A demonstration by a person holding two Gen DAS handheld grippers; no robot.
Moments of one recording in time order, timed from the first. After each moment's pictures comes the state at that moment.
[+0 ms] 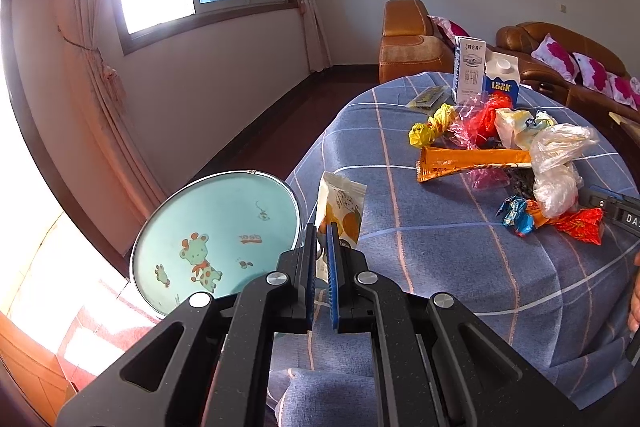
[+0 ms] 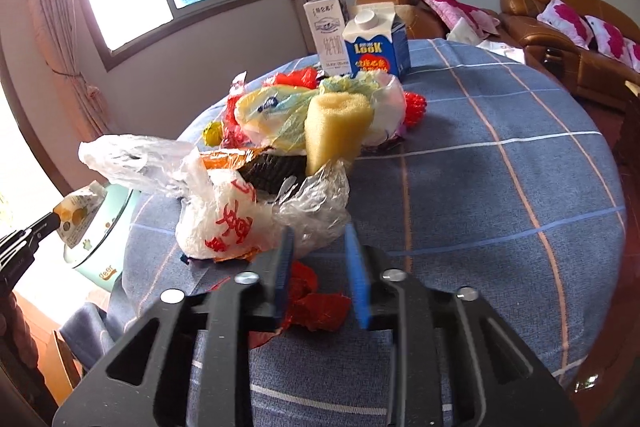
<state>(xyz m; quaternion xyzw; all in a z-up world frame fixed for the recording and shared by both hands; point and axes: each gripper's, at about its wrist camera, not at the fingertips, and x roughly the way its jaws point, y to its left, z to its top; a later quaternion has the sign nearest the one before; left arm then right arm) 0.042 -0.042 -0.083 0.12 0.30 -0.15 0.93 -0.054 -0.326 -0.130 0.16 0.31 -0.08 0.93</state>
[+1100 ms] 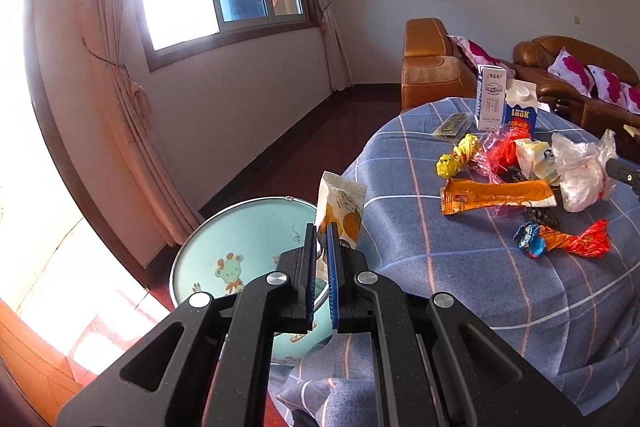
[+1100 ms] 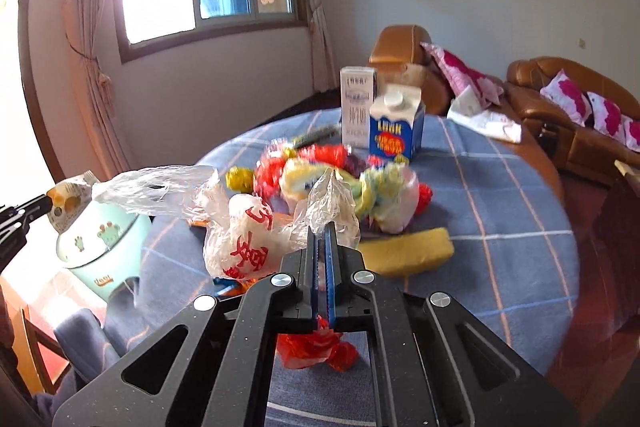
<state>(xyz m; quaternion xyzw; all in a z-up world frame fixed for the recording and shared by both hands) 0.038 -0.021 -0.055 0.13 0.26 -0.11 0.95 -0.058 -0.290 -0.069 0.06 0.26 -0.08 0.96</state>
